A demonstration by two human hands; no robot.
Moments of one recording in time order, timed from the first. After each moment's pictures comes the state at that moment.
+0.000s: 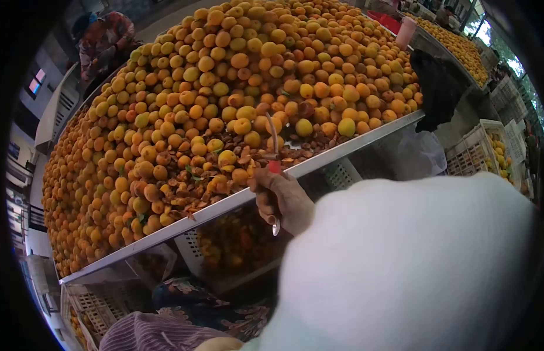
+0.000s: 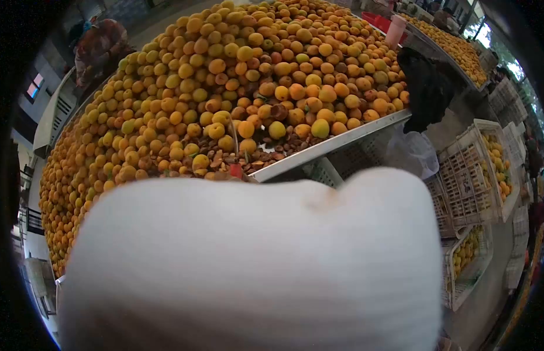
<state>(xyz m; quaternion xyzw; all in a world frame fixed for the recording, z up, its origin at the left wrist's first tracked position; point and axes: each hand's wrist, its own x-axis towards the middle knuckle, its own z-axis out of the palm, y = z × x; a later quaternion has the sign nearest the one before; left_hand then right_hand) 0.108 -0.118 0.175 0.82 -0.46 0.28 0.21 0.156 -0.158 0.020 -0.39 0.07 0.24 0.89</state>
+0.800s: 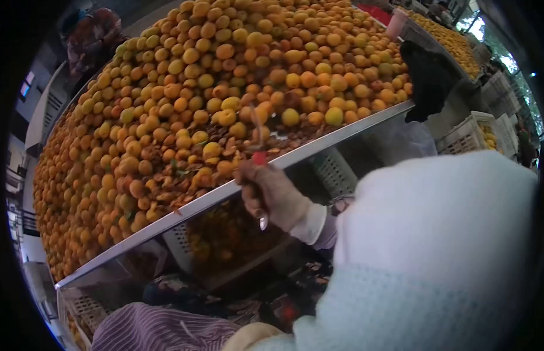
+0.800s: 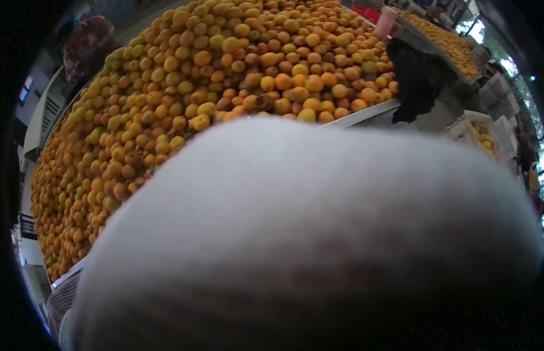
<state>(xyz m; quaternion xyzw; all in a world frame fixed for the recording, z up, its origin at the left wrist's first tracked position) 0.103 -0.135 0.148 0.80 -0.48 0.31 0.21 0.144 -0.170 0.018 -0.39 0.06 0.26 0.88</state>
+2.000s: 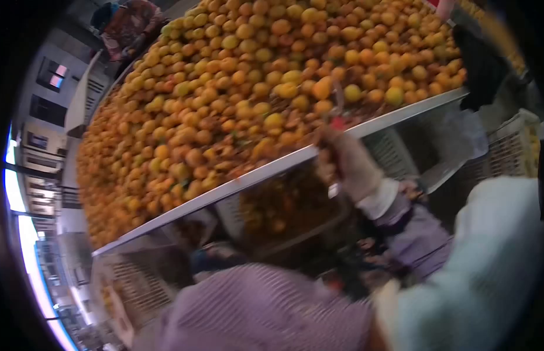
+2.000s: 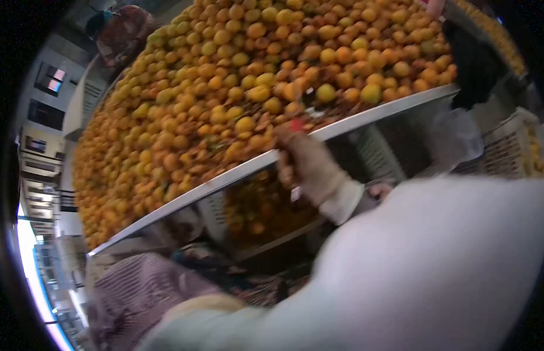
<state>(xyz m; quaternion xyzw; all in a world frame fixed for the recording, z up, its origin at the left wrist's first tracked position) 0.094 -0.090 0.144 0.82 -0.49 0.28 0.04 0.146 -0.186 0.023 -0.41 0.13 0.24 0.87</state>
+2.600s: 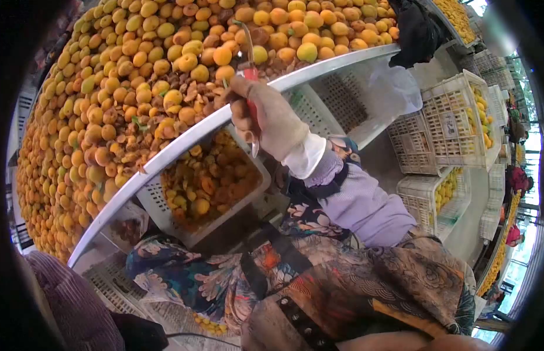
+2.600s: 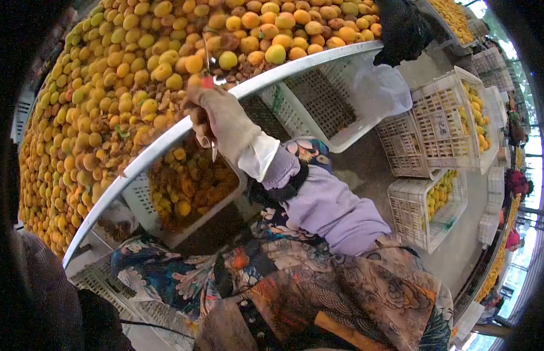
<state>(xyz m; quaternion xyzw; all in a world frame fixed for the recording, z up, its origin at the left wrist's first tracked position) 0.095 -0.044 0.141 0.85 -0.22 -0.02 0.48 0.157 -0.206 0.032 -0.41 0.10 0.18 0.89</state>
